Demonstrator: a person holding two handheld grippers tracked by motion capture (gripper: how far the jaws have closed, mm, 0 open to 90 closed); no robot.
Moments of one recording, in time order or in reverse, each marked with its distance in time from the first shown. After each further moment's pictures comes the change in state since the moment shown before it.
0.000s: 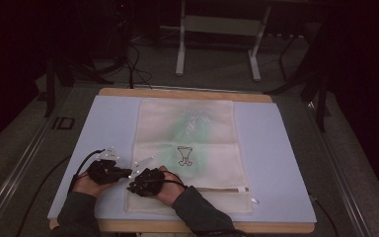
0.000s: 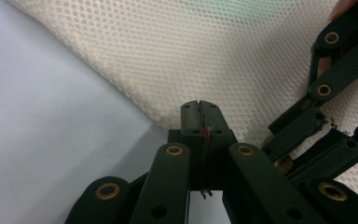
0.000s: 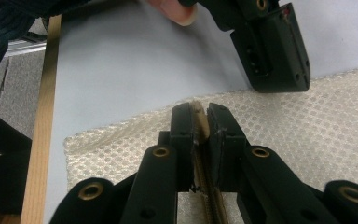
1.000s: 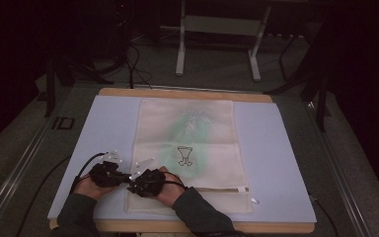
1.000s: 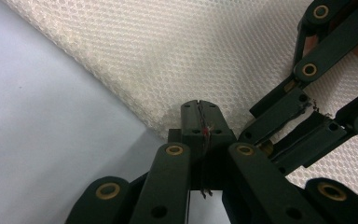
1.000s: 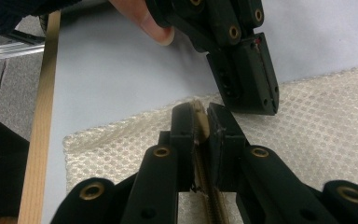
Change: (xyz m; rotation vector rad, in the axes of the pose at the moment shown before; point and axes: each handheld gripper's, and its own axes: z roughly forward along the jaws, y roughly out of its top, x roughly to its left) left arm -0.005 -0.001 0.005 0.065 -0.057 -0.022; right arm 0.002 -0.003 0.000 -0.010 -0.009 0.000
